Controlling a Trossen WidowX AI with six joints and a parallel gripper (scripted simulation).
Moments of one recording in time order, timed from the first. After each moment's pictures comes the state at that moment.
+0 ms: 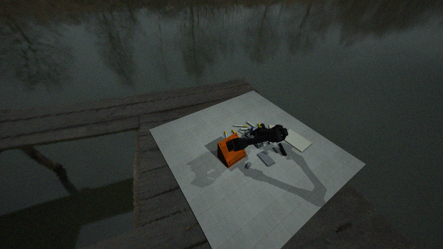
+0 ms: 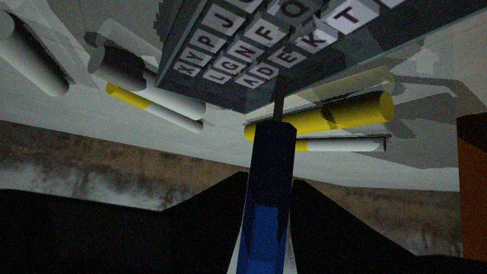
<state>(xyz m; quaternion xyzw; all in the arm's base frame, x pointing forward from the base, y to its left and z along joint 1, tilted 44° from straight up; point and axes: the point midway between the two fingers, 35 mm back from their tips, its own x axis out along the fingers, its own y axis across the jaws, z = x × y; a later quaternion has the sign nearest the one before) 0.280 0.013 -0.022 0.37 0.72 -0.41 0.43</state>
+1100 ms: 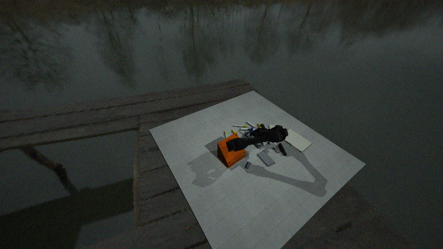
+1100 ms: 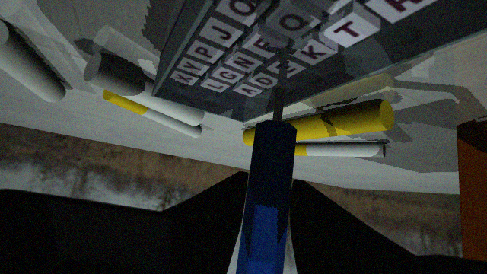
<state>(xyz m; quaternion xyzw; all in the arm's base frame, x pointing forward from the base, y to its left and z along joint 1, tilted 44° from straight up) 0.280 0.009 -0.026 0.36 0.72 -0.41 0.43</state>
